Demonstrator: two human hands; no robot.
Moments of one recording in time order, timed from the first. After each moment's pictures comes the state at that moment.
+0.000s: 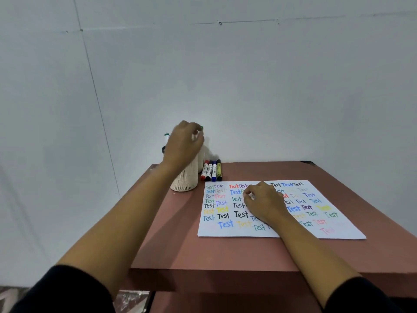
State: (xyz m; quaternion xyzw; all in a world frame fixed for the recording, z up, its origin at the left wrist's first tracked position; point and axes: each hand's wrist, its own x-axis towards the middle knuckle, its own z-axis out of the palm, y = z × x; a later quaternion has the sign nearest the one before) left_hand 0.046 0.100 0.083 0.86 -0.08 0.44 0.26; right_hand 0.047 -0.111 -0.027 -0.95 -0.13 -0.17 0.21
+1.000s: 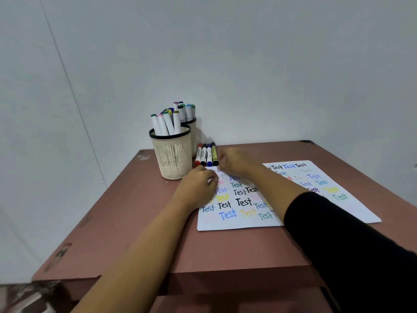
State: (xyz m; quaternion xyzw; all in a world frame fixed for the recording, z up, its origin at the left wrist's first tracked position) left_hand 0.045 0.080 -0.031 0.95 -0.12 0.21 0.21; right_hand 0.116 -0.051 0.009 -0.96 -0.19 -0.07 0.20
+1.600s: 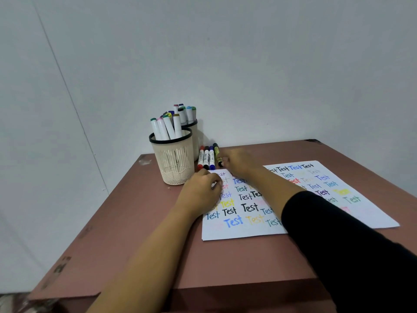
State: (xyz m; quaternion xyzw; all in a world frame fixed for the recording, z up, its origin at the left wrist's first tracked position) left_hand 0.049 0.080 -0.033 0.95 -0.11 0.20 0.22; right_hand 0.143 -0.052 -0.007 -0.94 -0.23 -0.12 0.22
